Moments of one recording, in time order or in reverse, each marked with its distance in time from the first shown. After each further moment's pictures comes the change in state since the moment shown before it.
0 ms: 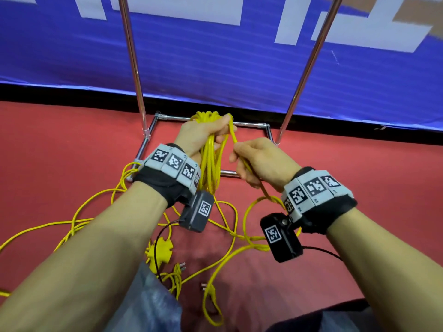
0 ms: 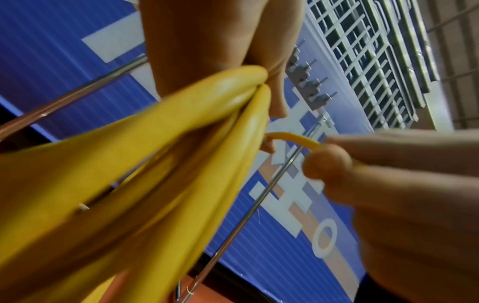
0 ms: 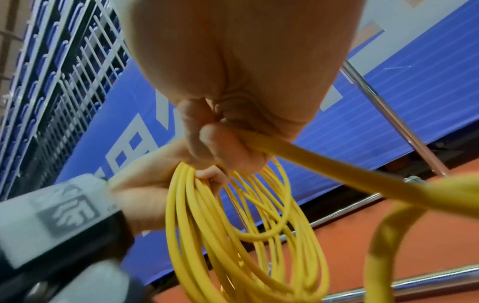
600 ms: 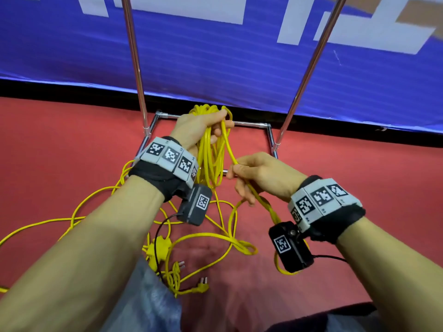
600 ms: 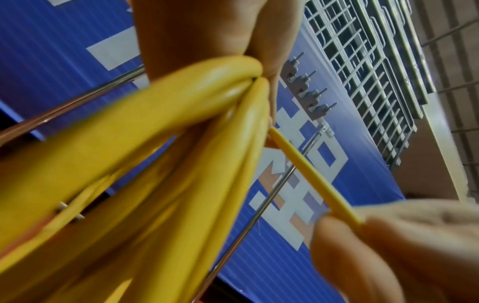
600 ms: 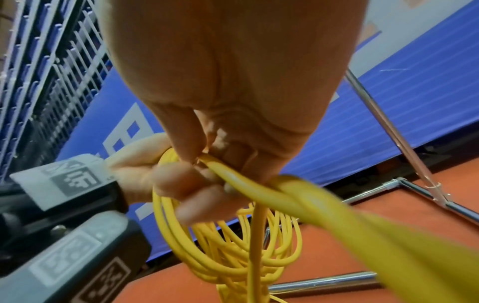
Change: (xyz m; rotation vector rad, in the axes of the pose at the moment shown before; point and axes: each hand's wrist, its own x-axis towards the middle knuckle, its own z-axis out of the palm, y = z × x) left_hand -0.001 0.012 -0.001 0.000 0.091 -0.012; right_hand -0.014 0.010 0.000 0.077 -0.234 0.127
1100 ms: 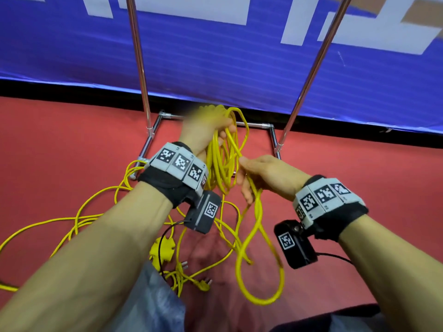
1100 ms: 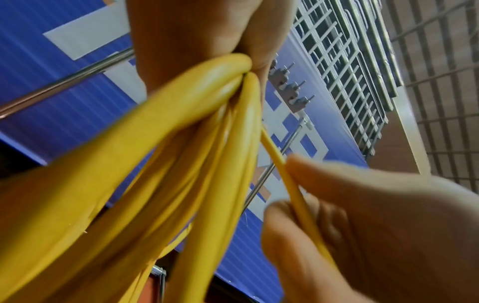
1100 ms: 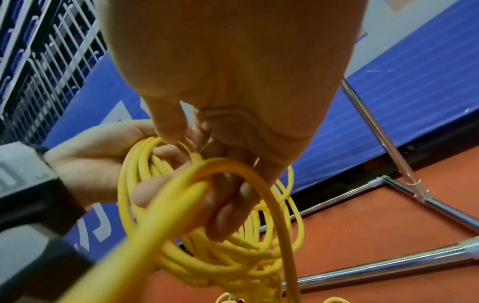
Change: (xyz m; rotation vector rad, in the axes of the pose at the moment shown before) left_hand -0.003 -0.006 0.004 0.027 0.120 0.036; right_hand 0.008 0.007 -0.007 -0.062 0.013 0.001
